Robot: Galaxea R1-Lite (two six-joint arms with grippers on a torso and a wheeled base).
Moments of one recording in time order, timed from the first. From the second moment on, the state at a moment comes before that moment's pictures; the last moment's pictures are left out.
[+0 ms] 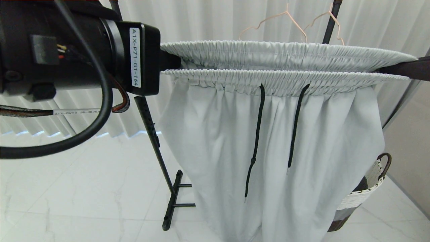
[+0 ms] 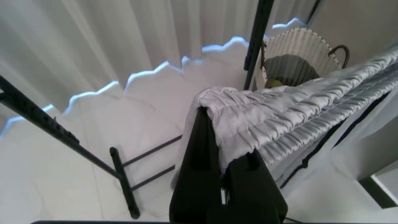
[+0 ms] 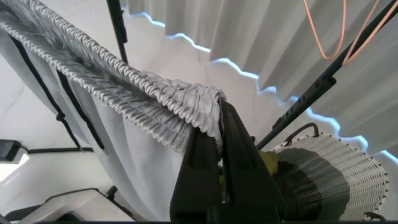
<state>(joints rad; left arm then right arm) -0.87 1.43 -1.56 0.40 0.35 0.01 0.68 1.22 -1.45 0.45 -0.08 -0.10</state>
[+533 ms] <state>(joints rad) -0.86 1.40 -1.52 0.40 0.36 0.01 0.68 1.21 -1.42 0.45 -0.08 -0.10</state>
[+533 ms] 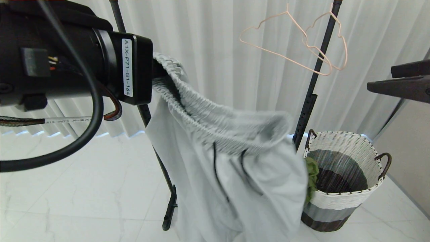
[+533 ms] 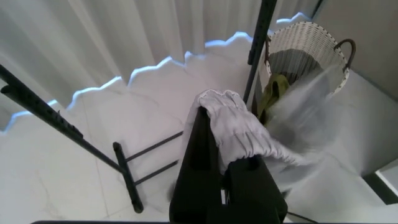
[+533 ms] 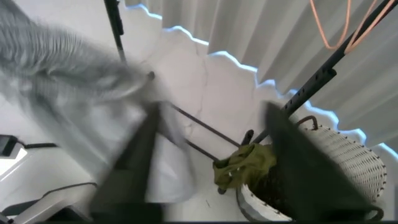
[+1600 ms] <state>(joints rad) -0.71 1.30 -1.38 0.40 0.43 0.19 0.32 1.09 -1.19 0.53 -0.31 -0.11</state>
